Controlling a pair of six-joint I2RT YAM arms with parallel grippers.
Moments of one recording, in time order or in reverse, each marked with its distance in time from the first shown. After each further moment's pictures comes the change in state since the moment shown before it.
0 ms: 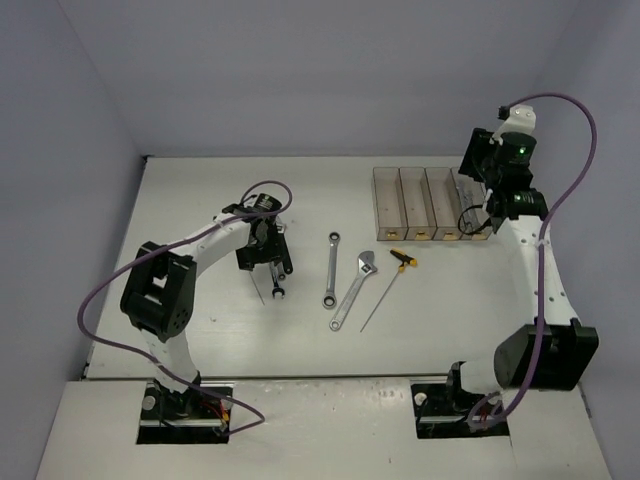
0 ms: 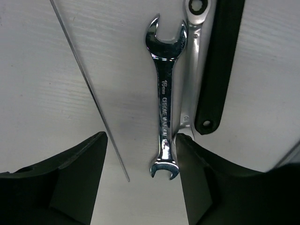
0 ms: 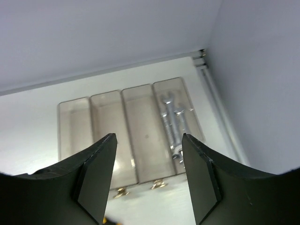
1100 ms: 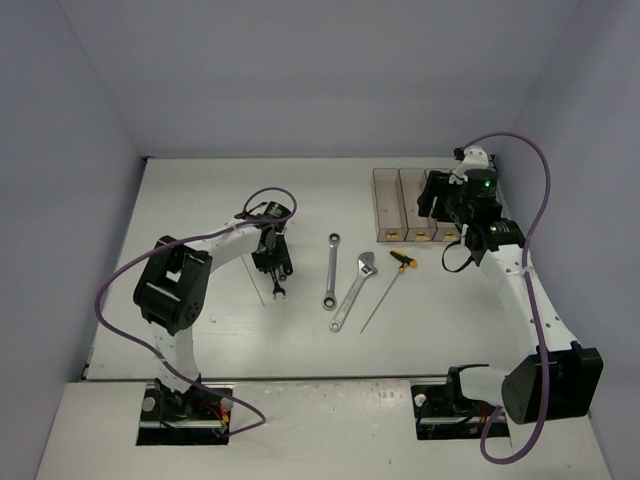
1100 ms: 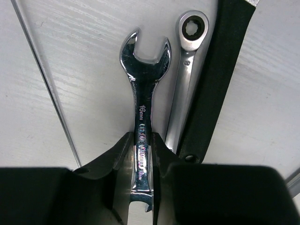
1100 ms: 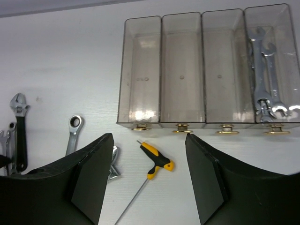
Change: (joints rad) left arm -0.039 0.094 -0.020 0.117 -0.041 -0.161; right arm 0.166 -0.156 -0.265 -0.060 -0.170 0.099
